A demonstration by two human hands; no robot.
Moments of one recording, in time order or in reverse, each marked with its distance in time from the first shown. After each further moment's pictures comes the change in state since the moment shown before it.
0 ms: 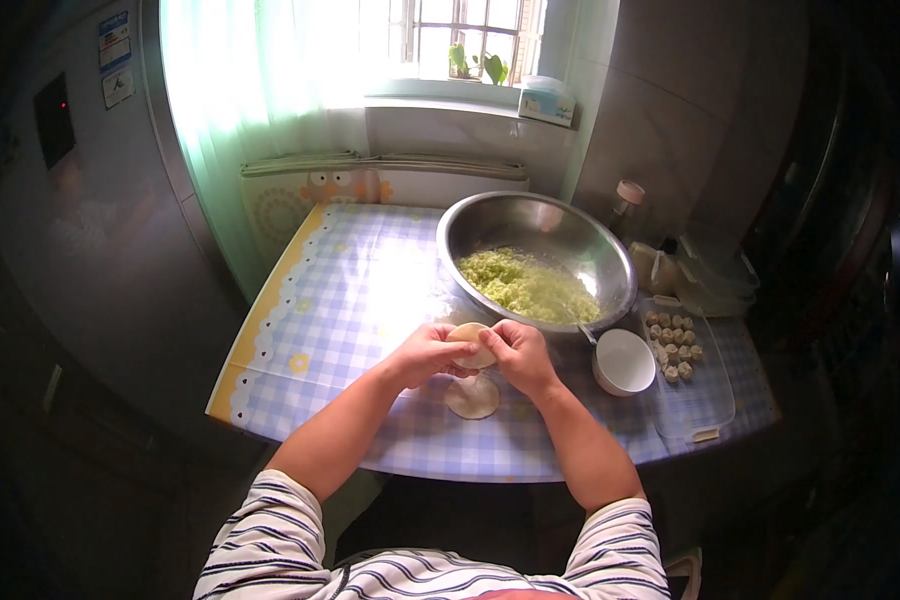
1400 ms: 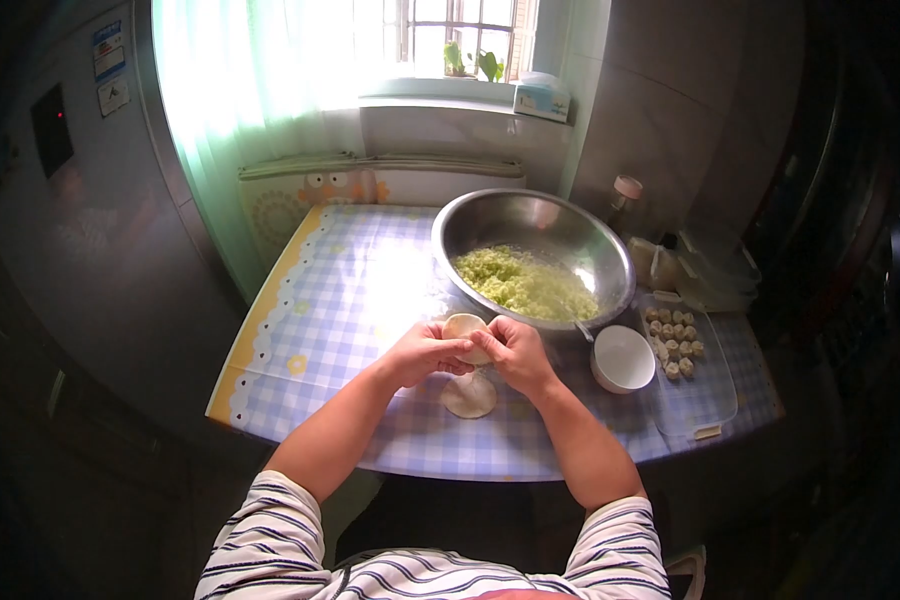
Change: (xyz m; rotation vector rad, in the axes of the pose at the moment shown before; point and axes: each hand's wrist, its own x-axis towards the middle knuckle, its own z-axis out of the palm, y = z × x) left_hand 0.002 -0.002 -0.003 -0.050 0.014 -0.018; right_hand 0.000 -0.008 -0.005 -0.099 -0.038 0.001
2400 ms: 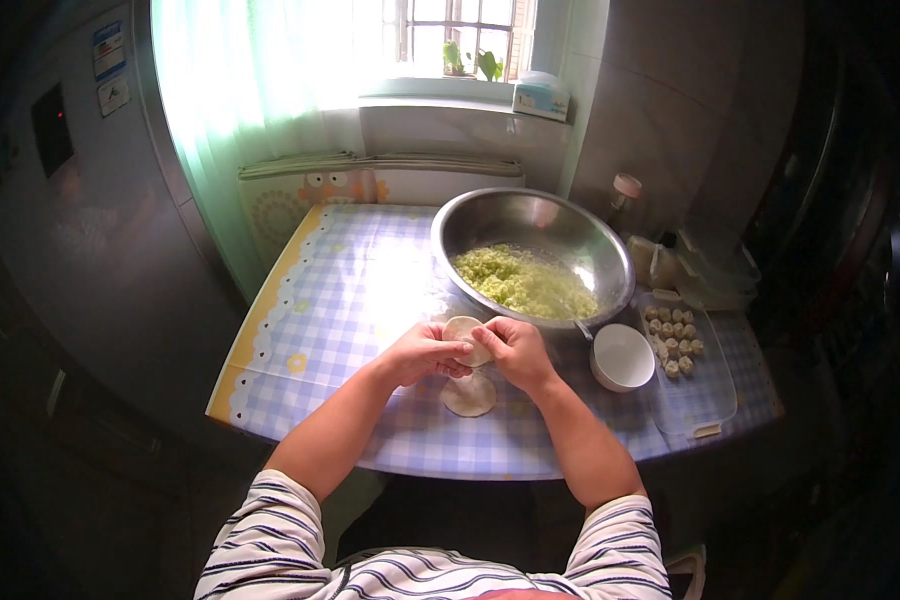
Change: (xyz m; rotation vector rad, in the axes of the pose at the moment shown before) left_hand -0.004 0.004 0.003 0.018 0.023 -0.052; right_hand 0.002 0.006 0.001 0.033 -0.007 -0.029
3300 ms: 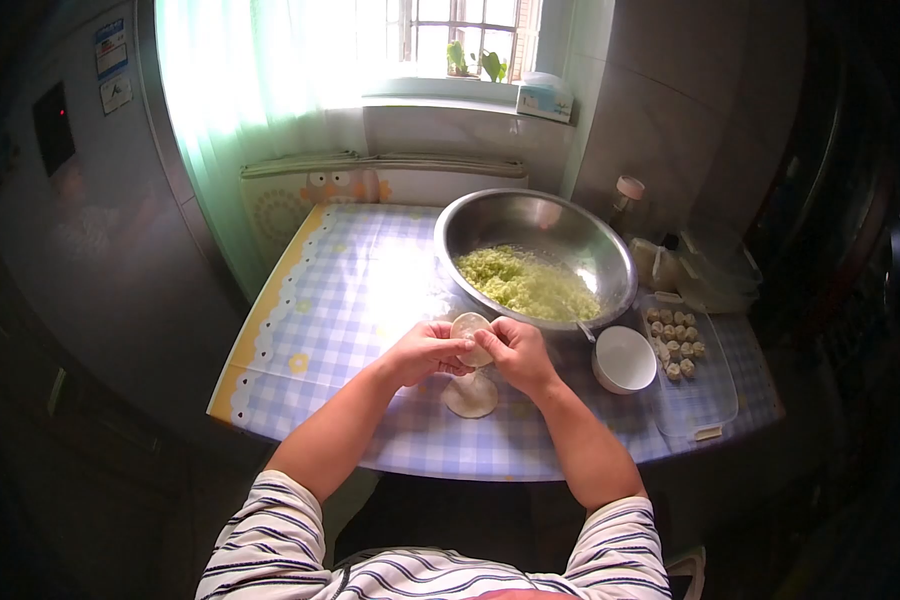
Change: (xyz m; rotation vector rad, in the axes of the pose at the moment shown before) left_hand 0.004 -0.003 -0.003 -0.020 -0.031 0.038; right_hand -0.002 -0.005 0.002 0.006 0.007 0.010
